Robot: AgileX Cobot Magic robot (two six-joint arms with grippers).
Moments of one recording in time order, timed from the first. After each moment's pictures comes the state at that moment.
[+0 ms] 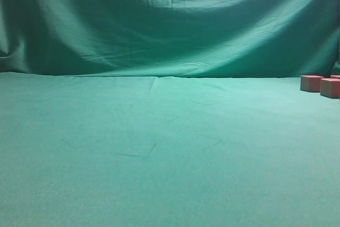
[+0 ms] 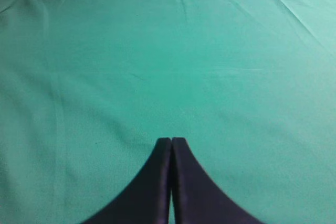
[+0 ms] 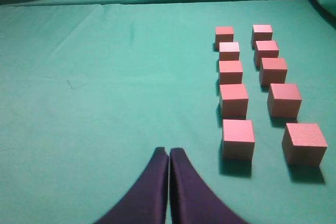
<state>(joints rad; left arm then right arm) 0.00 -0.01 0.02 0.00 0.34 0.01 0.02 -0.01 0.03 0.43 0.42 -0.38</state>
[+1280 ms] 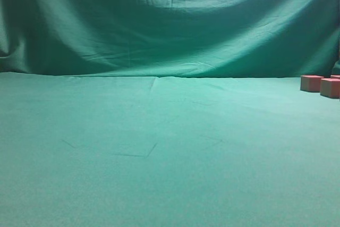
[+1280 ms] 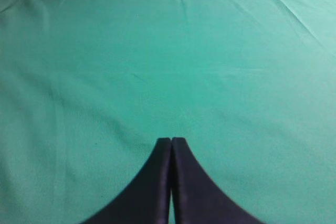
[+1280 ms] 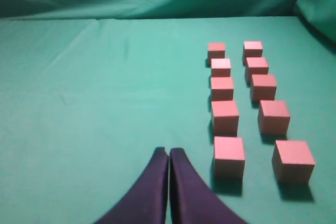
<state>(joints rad) 0.00 -0.01 0.02 0.00 0.34 0.01 0.02 -0.01 0.03 0.42 0.37 -0.38</state>
